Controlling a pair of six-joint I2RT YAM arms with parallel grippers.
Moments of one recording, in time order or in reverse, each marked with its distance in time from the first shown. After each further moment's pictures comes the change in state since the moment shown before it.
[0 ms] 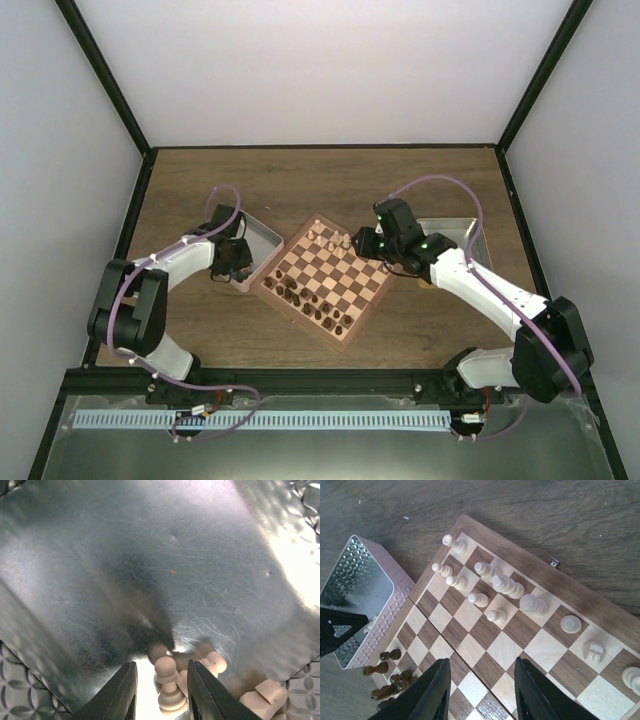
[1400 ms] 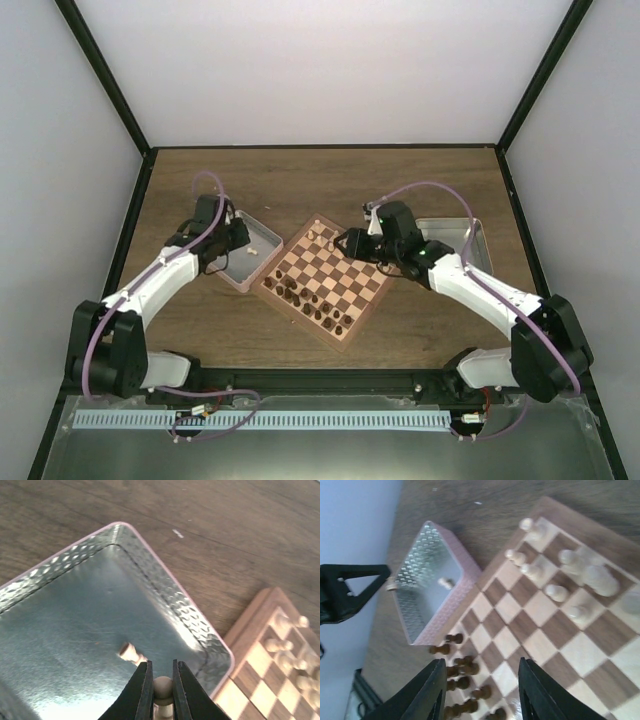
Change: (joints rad) left arm 0.000 -0.225 -0.014 0.148 0.021 0.015; right arm 0.000 0.002 -0.078 0.197 -0.214 0.047
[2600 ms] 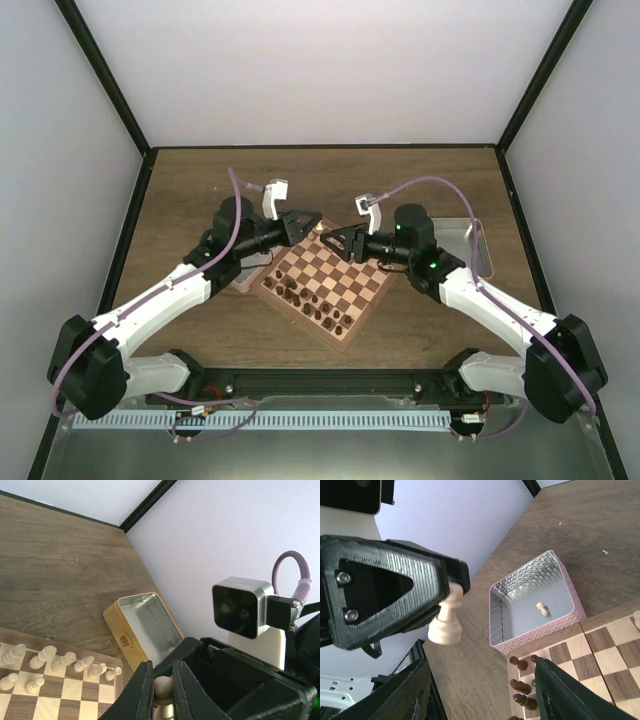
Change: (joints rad) left arm -0.344 -0.122 0.001 0.525 0.424 -0.174; right arm 0.000 -0.126 -0.108 0.385 -0.308 -0.127
